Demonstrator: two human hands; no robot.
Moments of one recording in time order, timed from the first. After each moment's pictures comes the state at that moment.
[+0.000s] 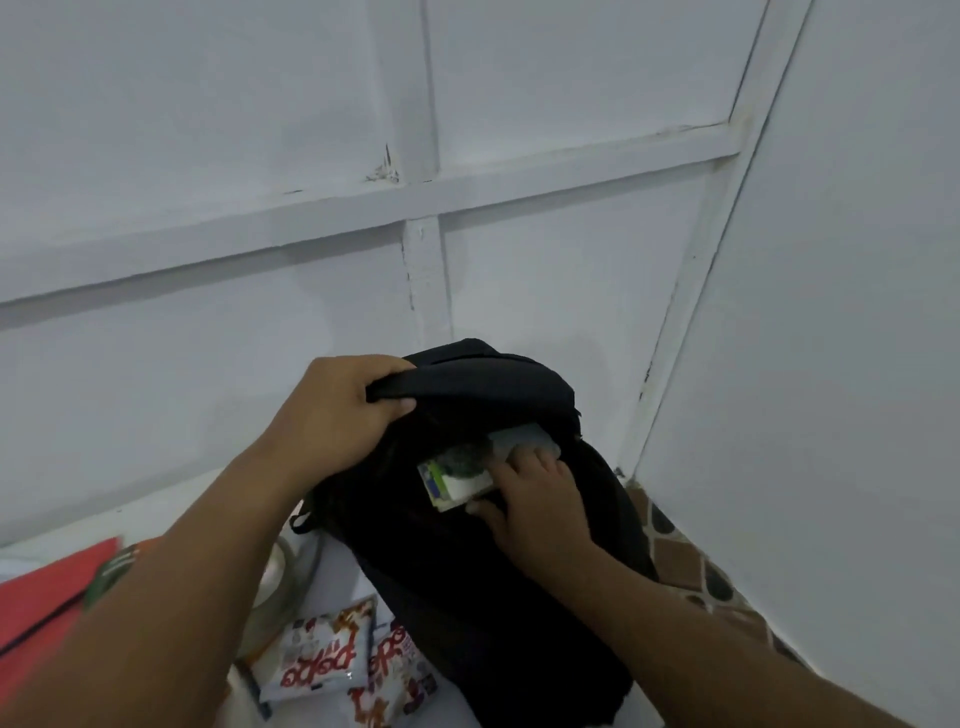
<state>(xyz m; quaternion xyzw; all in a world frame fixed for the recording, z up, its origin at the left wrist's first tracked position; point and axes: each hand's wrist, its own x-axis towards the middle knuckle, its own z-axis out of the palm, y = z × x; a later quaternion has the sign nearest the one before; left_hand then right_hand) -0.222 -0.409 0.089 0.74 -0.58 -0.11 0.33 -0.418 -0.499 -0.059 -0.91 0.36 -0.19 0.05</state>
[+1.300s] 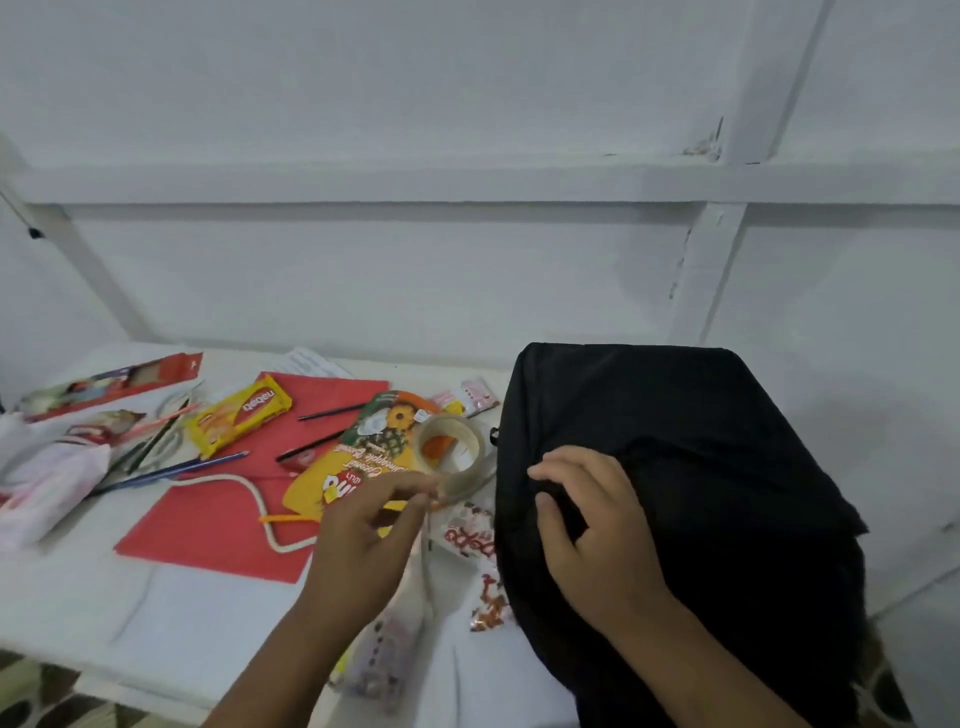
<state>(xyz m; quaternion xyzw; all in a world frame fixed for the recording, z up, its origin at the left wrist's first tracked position) -0.297 -0.209 -0.015 0.81 -0.25 0.04 0.54 -0.391 -0.415 -0.019 -0.88 0.05 -0.35 0.32</state>
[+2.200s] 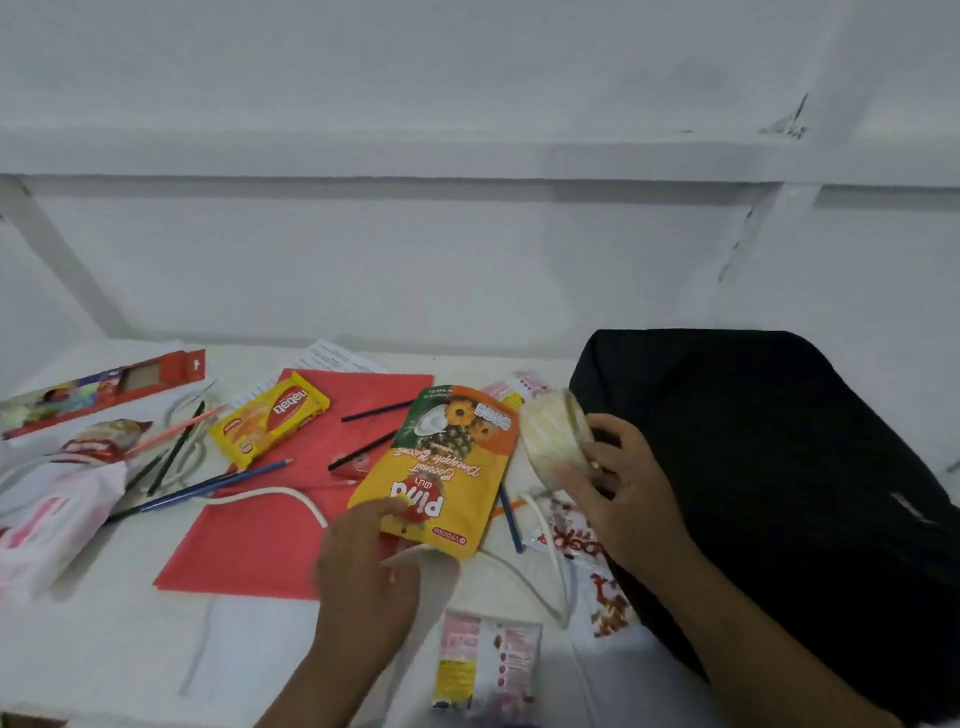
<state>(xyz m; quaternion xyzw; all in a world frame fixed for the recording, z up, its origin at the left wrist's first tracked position) -0.229 -0.096 -0.080 0.87 -0.21 0.05 0.44 -0.309 -0.354 -0.044 -0.83 0.14 -0.27 0.47</state>
